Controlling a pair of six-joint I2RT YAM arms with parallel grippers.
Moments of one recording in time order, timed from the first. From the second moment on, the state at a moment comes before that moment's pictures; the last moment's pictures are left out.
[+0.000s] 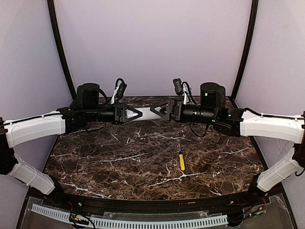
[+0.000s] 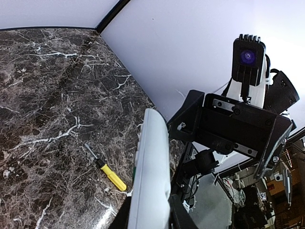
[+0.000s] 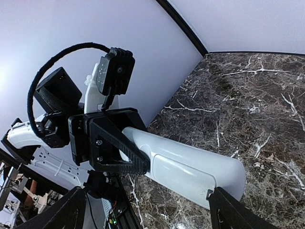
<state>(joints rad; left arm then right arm) -0.67 1.36 0.99 0.07 0.61 -0.65 0.89 1.40 1.04 0.18 -0.30 0.69</state>
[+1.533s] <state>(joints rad) -0.68 1.31 0.99 -0.08 0.58 -0.41 0.86 1.44 0.95 0.37 -0.55 0.71</state>
